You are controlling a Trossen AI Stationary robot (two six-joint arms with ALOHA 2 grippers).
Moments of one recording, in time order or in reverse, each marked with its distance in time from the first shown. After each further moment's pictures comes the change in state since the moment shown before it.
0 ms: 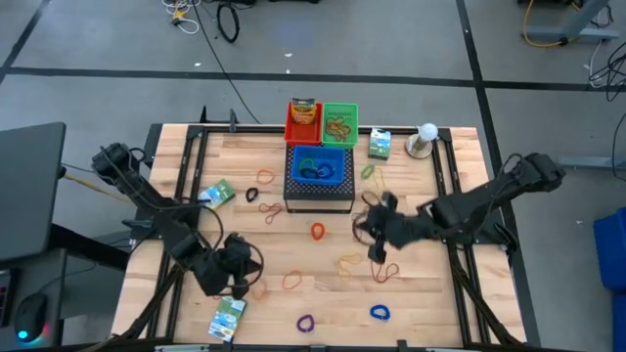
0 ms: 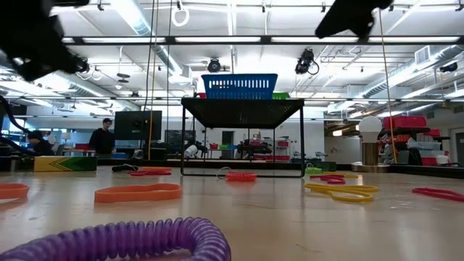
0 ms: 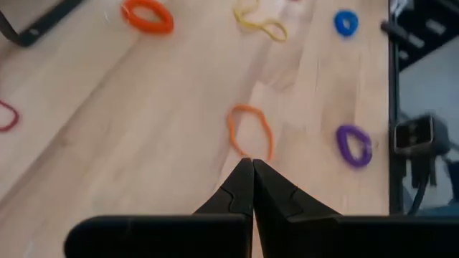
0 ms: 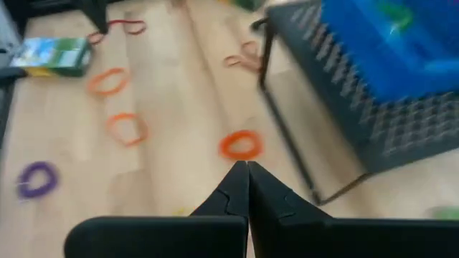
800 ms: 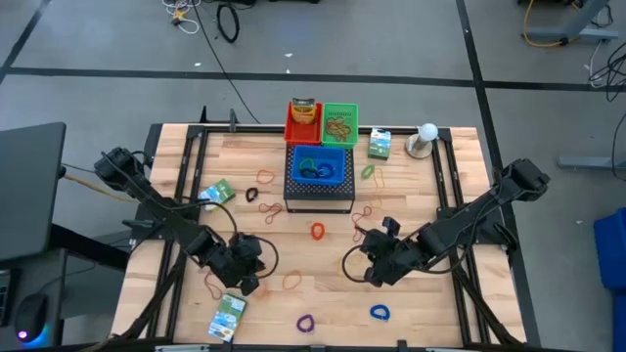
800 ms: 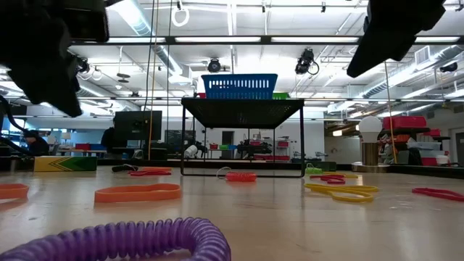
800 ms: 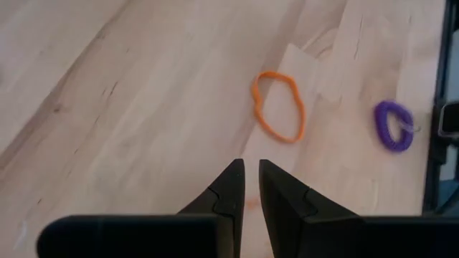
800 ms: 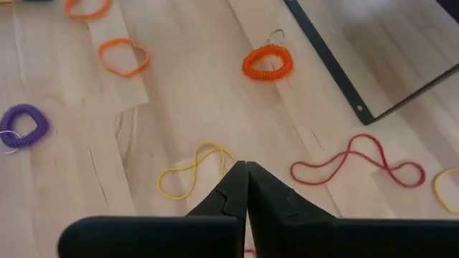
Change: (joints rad) left arm 0.116 0.070 0.004 -0.009 0.203 -0.002; right arm 0.143 0.184 0.000 -0.086 0.020 0.282
